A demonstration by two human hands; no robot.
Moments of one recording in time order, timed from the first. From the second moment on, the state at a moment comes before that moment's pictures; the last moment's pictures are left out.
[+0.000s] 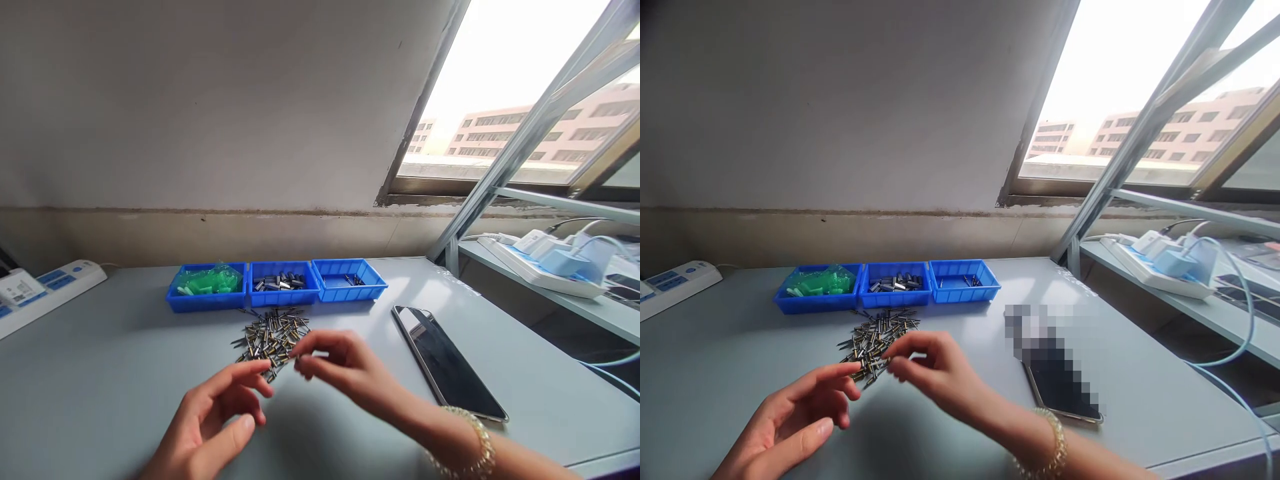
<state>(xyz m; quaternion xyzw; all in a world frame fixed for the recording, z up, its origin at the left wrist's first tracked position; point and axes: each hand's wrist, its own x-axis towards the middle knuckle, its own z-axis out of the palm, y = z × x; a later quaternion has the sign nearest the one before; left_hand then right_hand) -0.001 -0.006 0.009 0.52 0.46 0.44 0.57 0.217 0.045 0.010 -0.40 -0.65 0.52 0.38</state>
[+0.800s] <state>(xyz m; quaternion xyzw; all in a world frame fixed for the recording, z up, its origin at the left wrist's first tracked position) -0.009 0.010 0.005 0.62 0.53 0.40 0.41 0.240 0.090 -0.021 -0.53 -0.81 0.10 0.23</state>
